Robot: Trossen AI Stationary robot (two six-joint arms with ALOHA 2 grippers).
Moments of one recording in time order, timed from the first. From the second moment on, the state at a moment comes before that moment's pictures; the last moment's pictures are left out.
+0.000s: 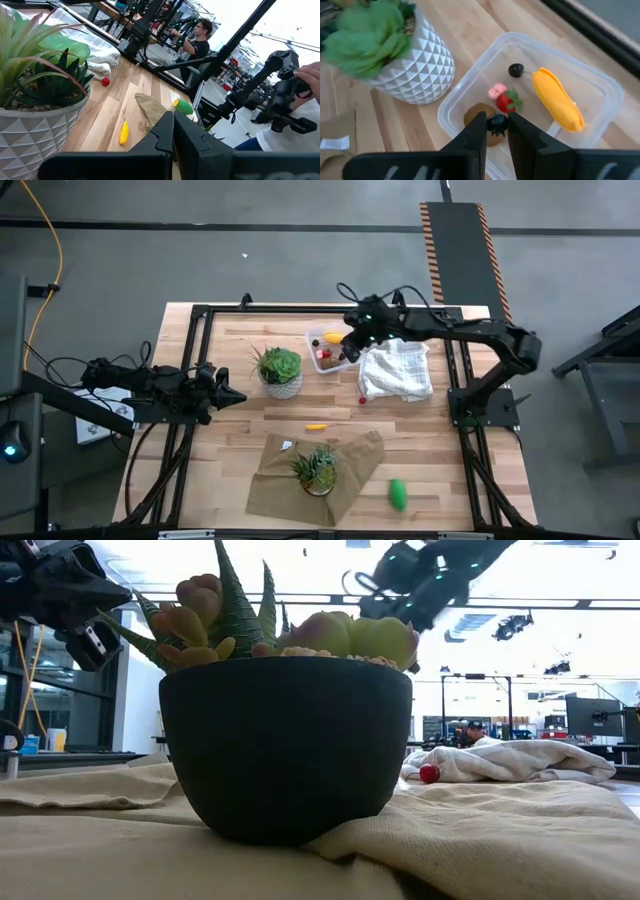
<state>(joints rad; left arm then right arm) -0.13 0.01 0.12 -0.19 -0.15 -0.61 -0.42 1.56 1.14 -0.35 -0.12 0.24</state>
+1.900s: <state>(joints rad) -0.13 0.01 0.12 -0.19 -0.15 -0.61 -0.45 1.79 1.47 -0.62 0.06 0.35</state>
